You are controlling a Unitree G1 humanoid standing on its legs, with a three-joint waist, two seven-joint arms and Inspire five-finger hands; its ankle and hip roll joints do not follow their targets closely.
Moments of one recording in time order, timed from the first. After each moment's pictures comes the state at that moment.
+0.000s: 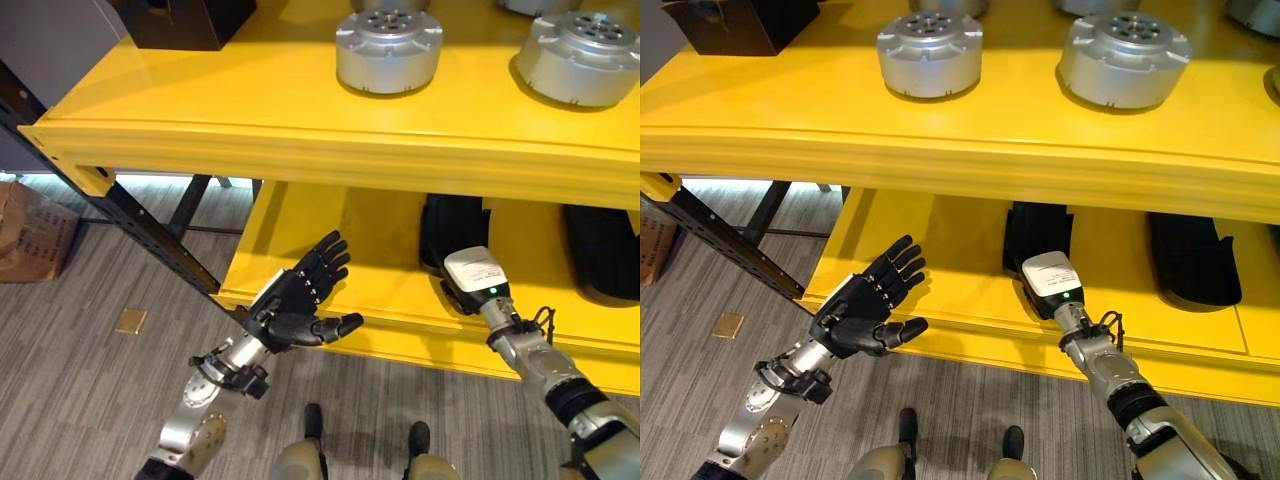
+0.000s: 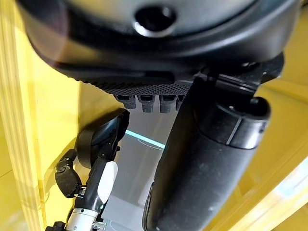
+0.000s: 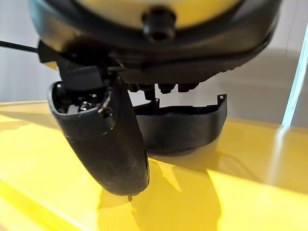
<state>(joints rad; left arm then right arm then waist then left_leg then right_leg) 0.01 0.50 -0.27 -0.06 -0.82 -0.20 -0.43 -0.44 -0.67 0.53 0.63 -0.94 -0.04 -0.50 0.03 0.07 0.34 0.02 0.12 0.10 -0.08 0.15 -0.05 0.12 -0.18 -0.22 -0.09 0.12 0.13</state>
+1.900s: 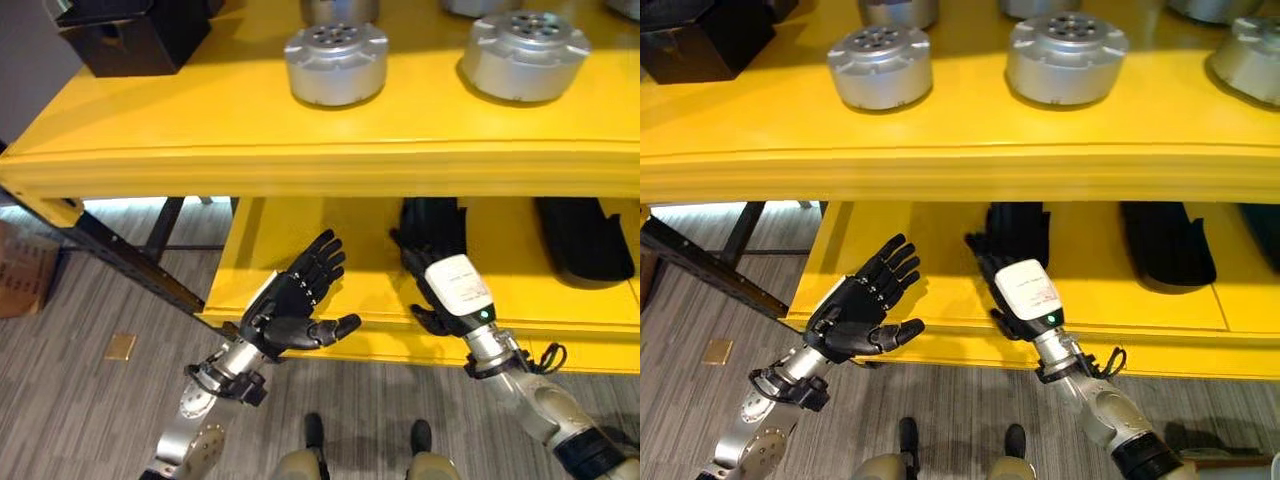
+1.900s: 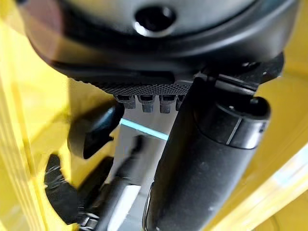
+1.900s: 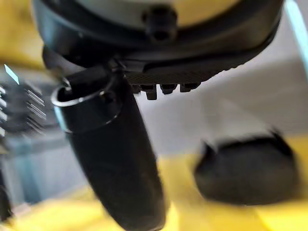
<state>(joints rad) 0.06 0.50 -0.28 -0.12 -0.82 -0.25 -0.40 -0.15 -0.67 0.41 0.03 -0.86 -0.24 -0.56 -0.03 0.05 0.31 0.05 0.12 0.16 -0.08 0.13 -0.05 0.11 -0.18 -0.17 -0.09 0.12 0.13</state>
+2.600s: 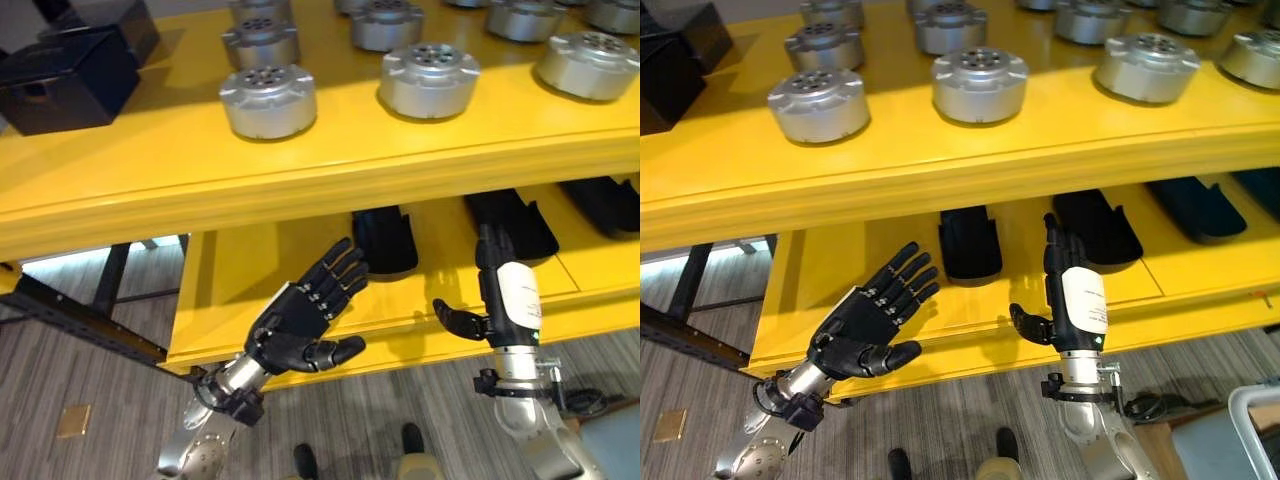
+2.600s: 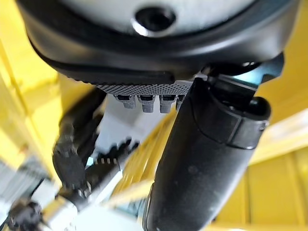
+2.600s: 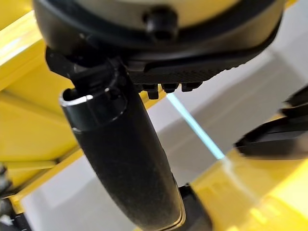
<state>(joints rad) 0.04 0.51 -0.38 -0.15 -1.00 -0.21 -0.60 0.12 -0.52 0.20 -0.11 -0.55 -0.17 -0.59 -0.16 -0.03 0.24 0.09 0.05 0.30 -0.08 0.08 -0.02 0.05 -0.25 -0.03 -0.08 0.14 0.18</state>
